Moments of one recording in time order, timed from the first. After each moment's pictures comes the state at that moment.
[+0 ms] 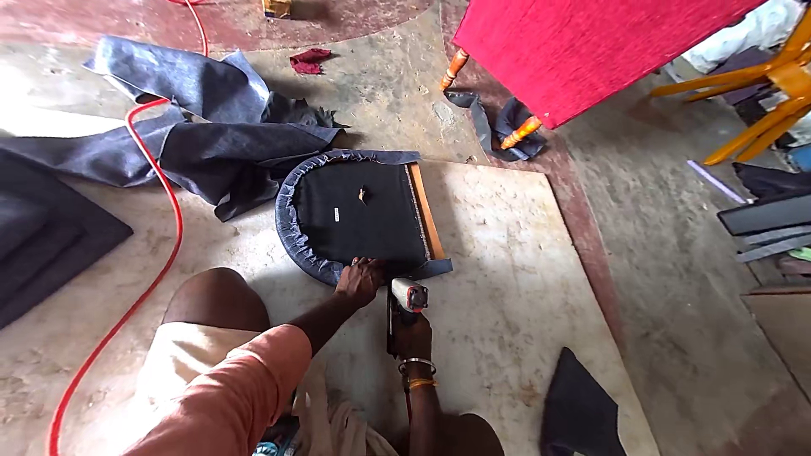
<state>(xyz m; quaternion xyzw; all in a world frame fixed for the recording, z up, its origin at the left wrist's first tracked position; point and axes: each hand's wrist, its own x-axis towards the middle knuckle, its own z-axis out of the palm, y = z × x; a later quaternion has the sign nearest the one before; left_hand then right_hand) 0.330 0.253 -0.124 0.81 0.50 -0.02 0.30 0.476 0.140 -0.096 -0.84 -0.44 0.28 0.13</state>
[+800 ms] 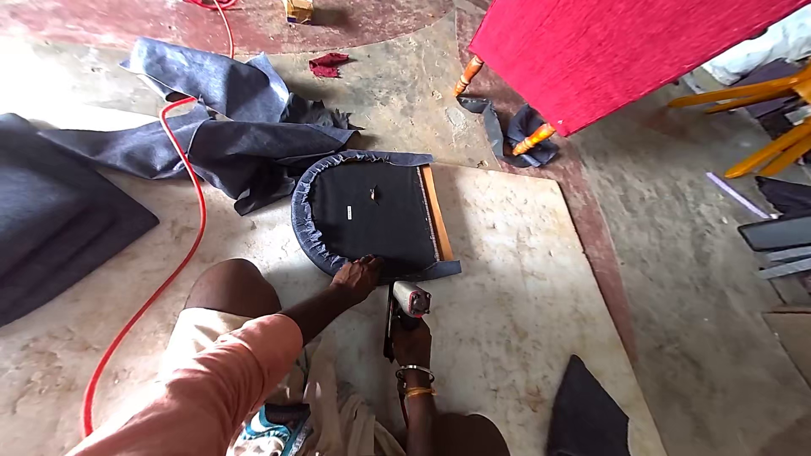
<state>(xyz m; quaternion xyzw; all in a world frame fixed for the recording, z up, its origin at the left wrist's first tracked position) 0.295 0.249 -0.113 0.83 0.47 -0.05 0.29 0.450 0.124 -0.090 -0.83 -0.42 0.31 0.17</state>
